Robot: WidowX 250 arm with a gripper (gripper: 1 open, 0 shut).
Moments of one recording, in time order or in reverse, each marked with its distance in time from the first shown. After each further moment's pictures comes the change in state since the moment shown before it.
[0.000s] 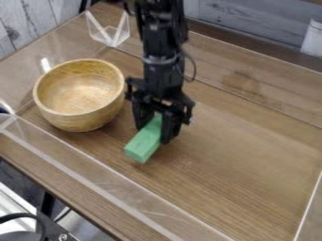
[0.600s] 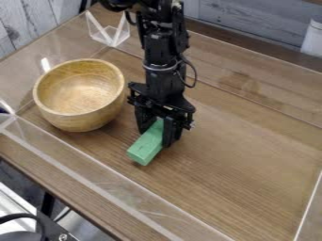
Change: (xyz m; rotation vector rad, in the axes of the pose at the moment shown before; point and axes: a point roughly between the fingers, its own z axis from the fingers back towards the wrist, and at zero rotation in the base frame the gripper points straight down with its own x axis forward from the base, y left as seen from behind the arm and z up) arm 0.005 0.000 -0.005 -0.004 -0.014 -0.026
